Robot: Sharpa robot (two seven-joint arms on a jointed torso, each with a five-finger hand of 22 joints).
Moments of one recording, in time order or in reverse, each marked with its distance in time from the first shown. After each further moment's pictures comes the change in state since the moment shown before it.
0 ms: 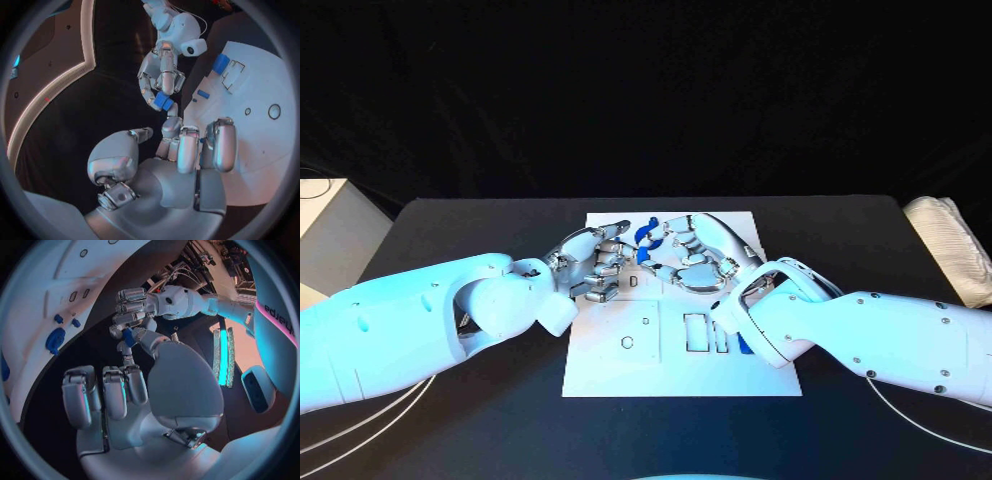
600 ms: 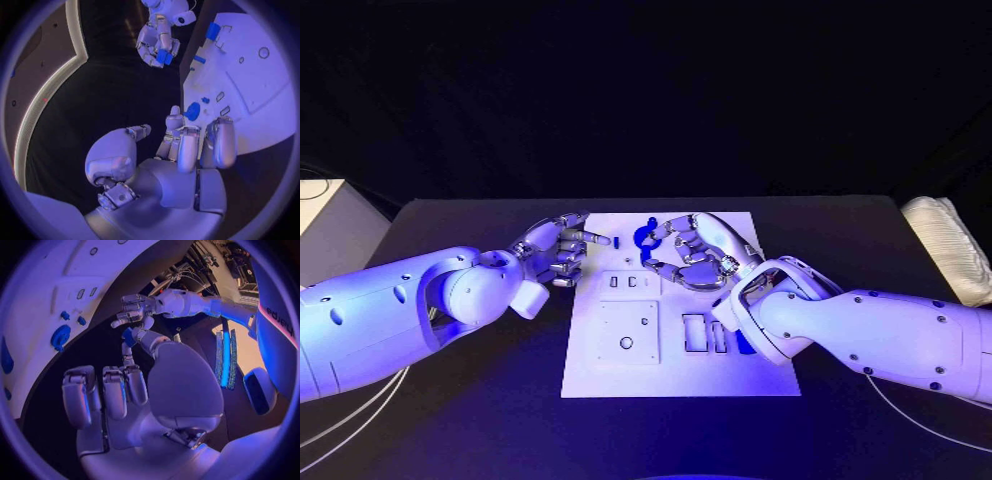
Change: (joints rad) left arm 0.002 -0.051 0.015 -0.097 -0.005 -0.058 0.010; left_hand 0.029 -0.067 0.034 -0.007 0.000 -0.092 0.048 -0.063 -0.005 -0.107 0.042 -0.057 -0.113 0.000 0.022 -0.004 0.000 0.000 -0.028 0.028 -0.007 0.000; right arm 0.000 0.006 0.000 -0.029 -0.023 0.001 -0.027; right_hand 0.000 0.000 -0.003 -0.003 -0.011 0.000 0.000 0.000 -0.001 0.000 0.000 0.000 0.000 0.000 0.000 0.000 0.000 0.000 0.000 0.000 0.000 0.000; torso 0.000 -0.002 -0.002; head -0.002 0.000
